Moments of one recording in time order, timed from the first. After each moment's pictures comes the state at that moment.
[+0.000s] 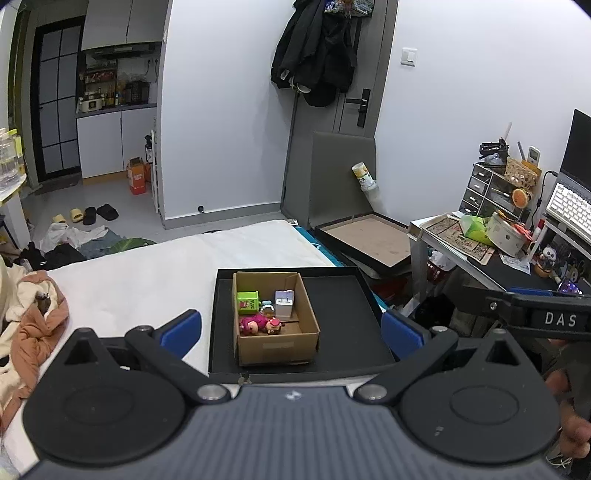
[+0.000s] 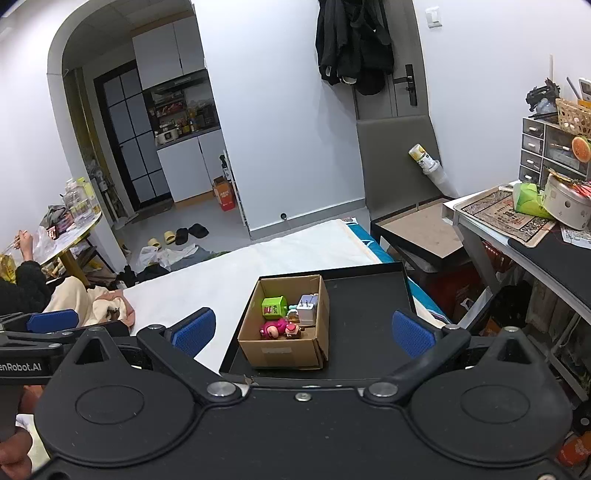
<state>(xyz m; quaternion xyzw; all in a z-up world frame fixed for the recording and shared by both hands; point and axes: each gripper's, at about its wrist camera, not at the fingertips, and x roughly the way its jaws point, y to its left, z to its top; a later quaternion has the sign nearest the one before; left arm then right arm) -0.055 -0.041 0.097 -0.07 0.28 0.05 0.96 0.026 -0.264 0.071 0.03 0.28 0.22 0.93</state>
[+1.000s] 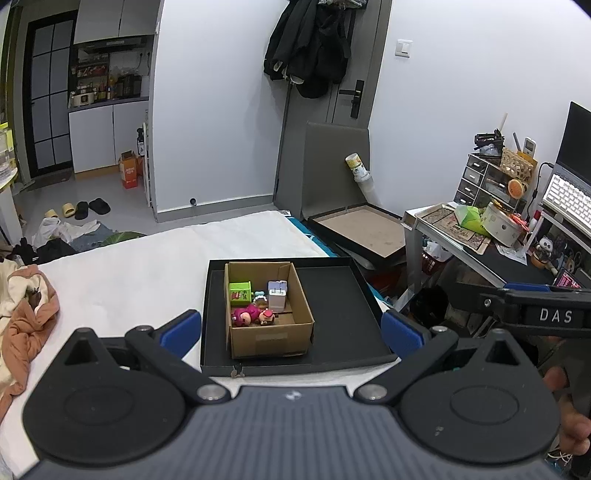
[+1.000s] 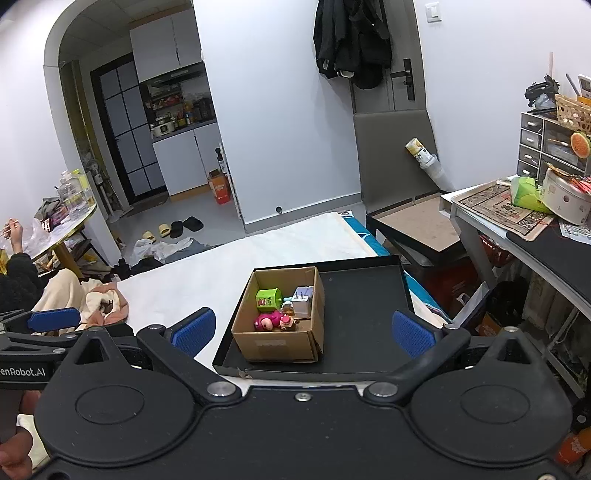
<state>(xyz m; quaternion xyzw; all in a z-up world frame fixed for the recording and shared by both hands) -0.051 -0.041 0.082 -0.07 0.29 0.03 0.95 0.023 -0.257 0.065 0.02 0.29 0.21 0.93</state>
